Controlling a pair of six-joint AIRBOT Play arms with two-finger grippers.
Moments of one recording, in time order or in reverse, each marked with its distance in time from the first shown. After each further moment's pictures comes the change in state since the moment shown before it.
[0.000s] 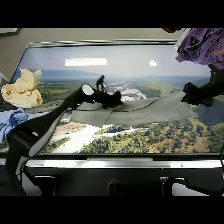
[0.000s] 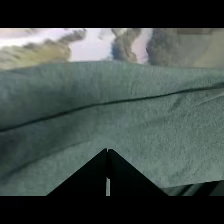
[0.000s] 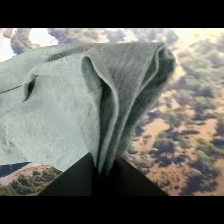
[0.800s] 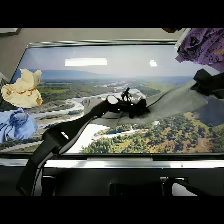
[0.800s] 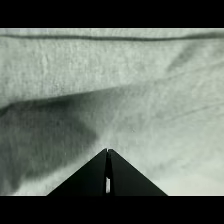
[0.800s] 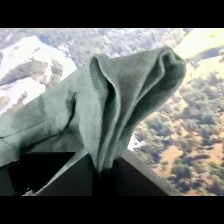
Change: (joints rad) left arm -0.163 -0.286 0.324 -0.330 -0.020 0.009; right arm 0.005 0.085 0.092 0.016 0.064 0.099
